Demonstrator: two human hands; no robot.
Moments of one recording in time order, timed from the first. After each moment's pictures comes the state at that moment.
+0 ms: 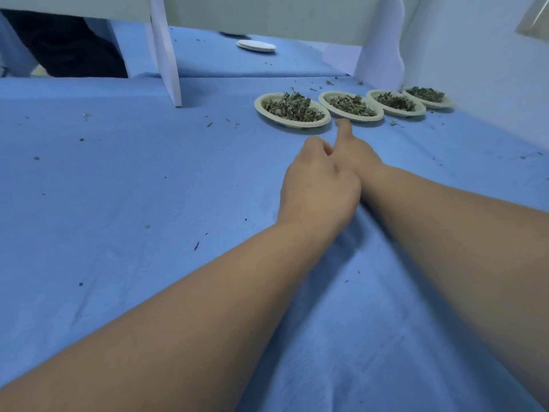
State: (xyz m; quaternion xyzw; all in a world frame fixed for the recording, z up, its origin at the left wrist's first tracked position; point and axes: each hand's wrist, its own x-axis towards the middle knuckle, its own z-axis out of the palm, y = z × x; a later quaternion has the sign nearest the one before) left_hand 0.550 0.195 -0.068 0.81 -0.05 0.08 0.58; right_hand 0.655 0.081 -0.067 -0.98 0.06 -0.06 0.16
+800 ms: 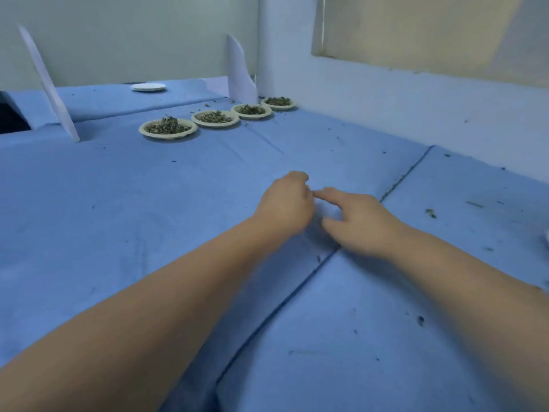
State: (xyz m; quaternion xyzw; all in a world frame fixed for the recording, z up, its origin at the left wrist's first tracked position) left_hand 0.333 0.046 -0.031 0.89 -0.30 0.02 0.33; right_hand 0.243 -0.088 -0.025 -0.98 0.05 -0.08 0.18
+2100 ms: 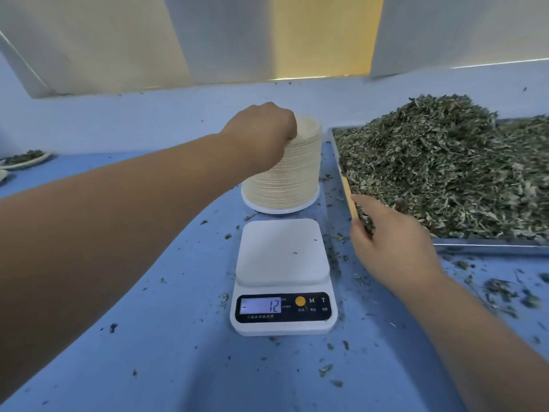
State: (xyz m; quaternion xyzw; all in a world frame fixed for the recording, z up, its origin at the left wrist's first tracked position) left_hand 0.066 -0.282 0.099 0.70 -0.68 0.24 0.03; right_hand -0.171 -0.281 -0.031 -0.83 0.45 -0.32 0.08
